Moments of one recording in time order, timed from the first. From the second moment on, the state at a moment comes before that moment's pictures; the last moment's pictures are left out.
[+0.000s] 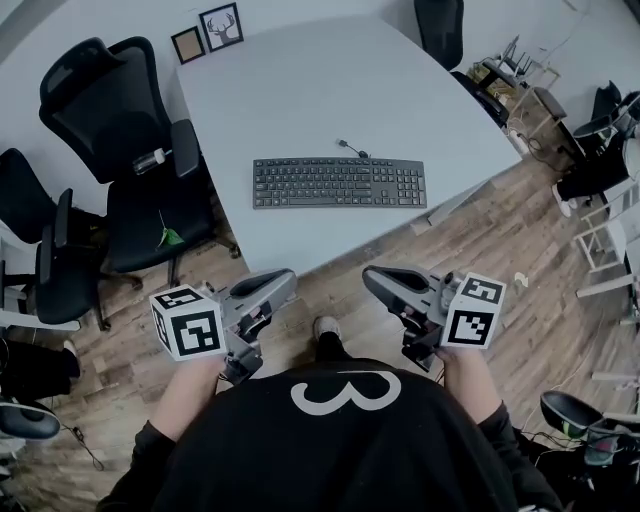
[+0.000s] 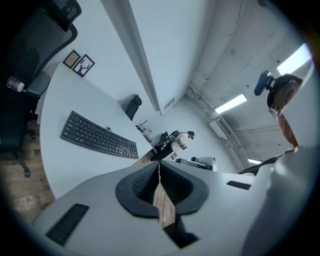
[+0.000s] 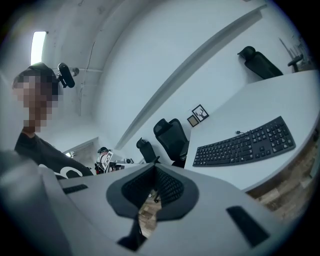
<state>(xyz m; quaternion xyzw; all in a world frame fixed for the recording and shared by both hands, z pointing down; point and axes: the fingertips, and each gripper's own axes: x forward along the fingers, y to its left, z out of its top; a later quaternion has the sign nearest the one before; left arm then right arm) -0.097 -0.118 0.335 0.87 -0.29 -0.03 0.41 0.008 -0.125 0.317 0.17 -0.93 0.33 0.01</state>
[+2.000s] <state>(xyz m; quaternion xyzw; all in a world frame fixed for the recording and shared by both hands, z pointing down) -0.211 -0.358 0.478 0.73 -0.51 0.05 0.45 0.173 -0.389 0.467 0.34 -0.85 0.38 0.11</state>
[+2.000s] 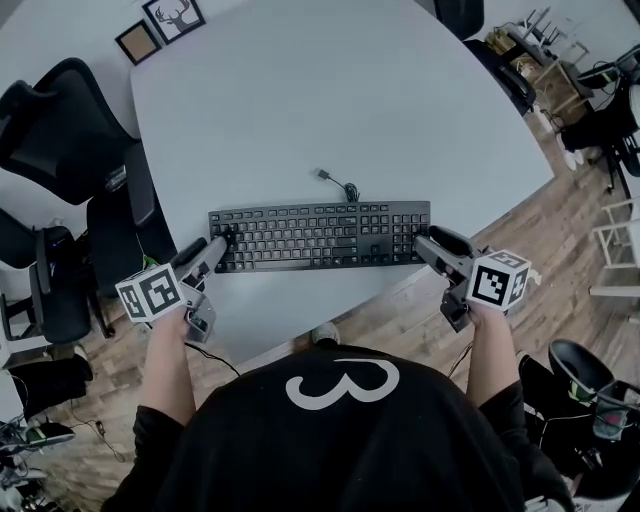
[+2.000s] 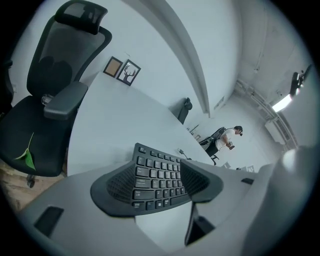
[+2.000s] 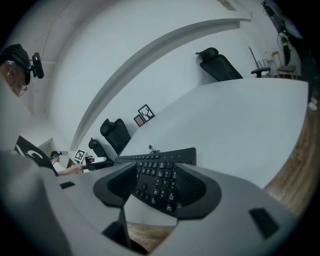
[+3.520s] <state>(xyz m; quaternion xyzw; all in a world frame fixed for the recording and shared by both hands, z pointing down) -0.200 -0.385 0.526 0.72 -0.46 0.09 0.51 0.174 -0.407 0.527 0.33 -0.81 0.46 0.16</state>
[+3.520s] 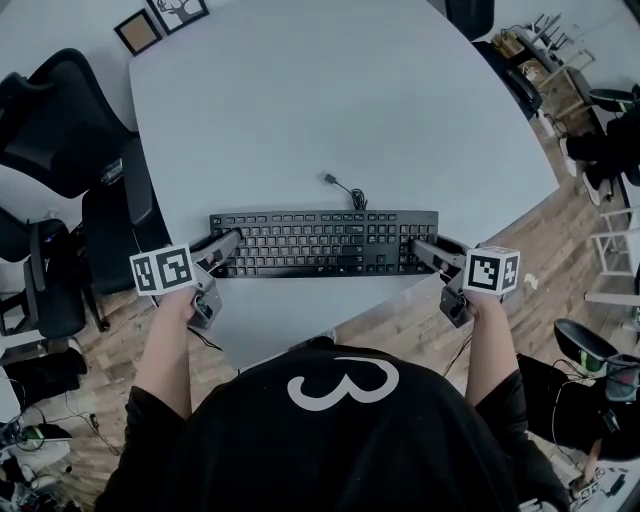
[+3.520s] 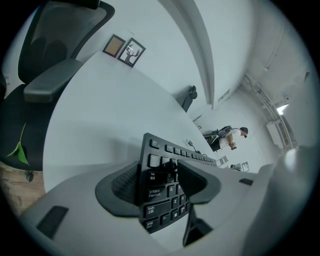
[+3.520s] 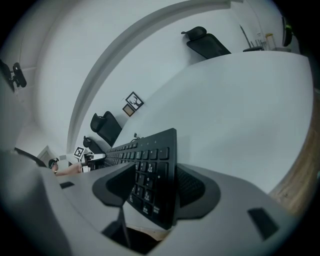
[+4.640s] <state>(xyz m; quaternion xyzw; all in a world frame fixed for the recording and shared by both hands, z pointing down) -0.204 -0.380 0.519 0.72 -0.47 0.08 0.50 0.175 -0.405 0.516 0.36 -0.80 0.45 0.17</state>
